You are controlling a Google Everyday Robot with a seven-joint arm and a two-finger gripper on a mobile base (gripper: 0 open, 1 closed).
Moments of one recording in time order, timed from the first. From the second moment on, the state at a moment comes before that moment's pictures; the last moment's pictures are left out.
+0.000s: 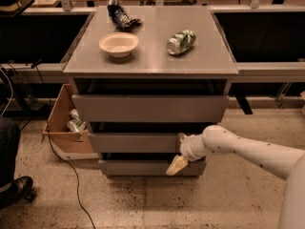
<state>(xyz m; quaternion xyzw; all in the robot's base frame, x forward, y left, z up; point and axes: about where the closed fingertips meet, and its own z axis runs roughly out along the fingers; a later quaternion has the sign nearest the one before) 0.623 -0.102 0.457 -0.55 0.77 0.14 0.30</state>
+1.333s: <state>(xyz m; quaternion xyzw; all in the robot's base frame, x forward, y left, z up) 0.688 -0.091 0.420 -0.56 0.75 0.12 0.32</state>
